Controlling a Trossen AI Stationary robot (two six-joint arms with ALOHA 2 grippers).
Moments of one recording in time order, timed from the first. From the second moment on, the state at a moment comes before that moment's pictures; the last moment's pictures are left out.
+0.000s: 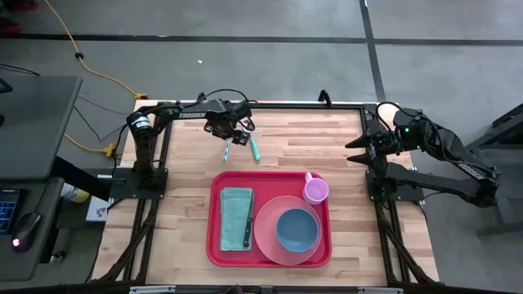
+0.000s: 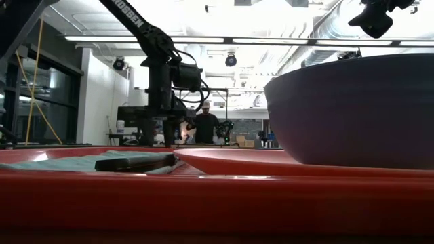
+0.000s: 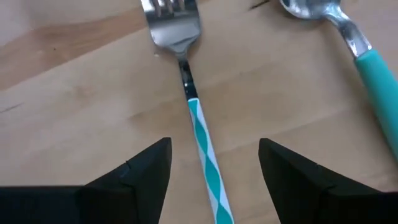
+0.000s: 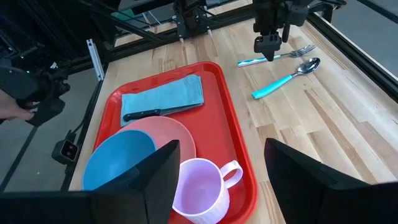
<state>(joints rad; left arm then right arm) 0.55 1.89 1.29 -0.85 -0.08 -0.64 -0.47 0.54 0.89 -0.87 -0.44 0.07</state>
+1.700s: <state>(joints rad) 0.57 1.89 1.29 -0.90 0.09 -0.61 -0.47 0.54 0.89 -0.86 -0.44 0.04</state>
